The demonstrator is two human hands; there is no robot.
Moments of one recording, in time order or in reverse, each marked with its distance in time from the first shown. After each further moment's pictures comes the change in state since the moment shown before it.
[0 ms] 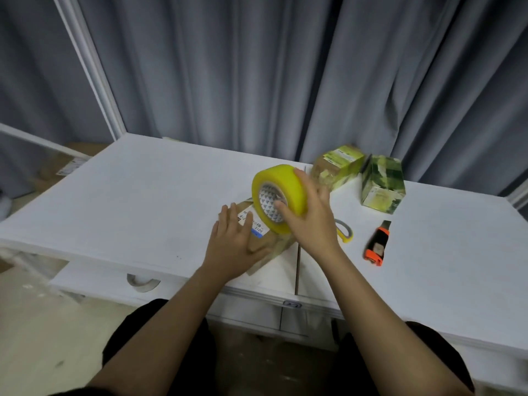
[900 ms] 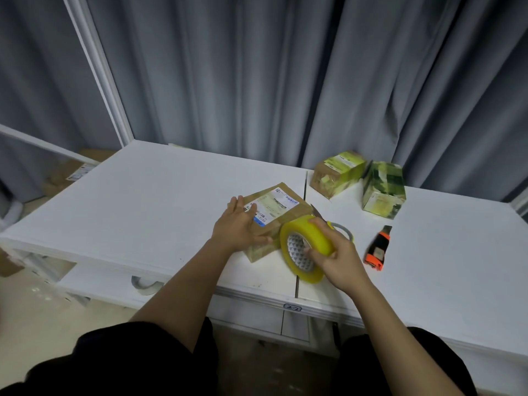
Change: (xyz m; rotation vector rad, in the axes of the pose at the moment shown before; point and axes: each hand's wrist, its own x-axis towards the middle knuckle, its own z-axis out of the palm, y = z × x) left_hand 0.052 -0.011 -0.012 -0.105 -0.295 -0.215; right_hand -0.042 0.064 -0.038 0.049 -0.258 0.144
